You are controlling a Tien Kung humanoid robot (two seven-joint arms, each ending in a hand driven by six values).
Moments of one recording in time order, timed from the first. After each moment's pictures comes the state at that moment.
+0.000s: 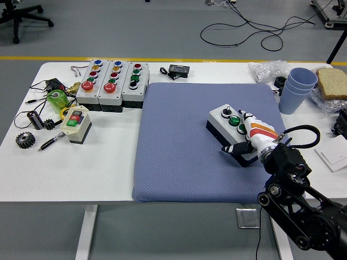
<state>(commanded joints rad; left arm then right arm) -0.04 0.00 -0.95 -0.18 1.44 0.22 0.13 0.43 -0.08 0.96 1.34 -2.09 -0.07 -0.65</state>
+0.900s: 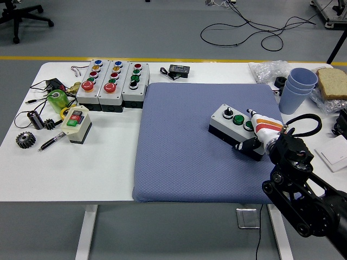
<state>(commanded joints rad) -0.04 0.00 -0.96 -0.18 1.45 0.22 0.13 0.49 -0.08 1.00 1.23 -2.20 0.05 -0.65</state>
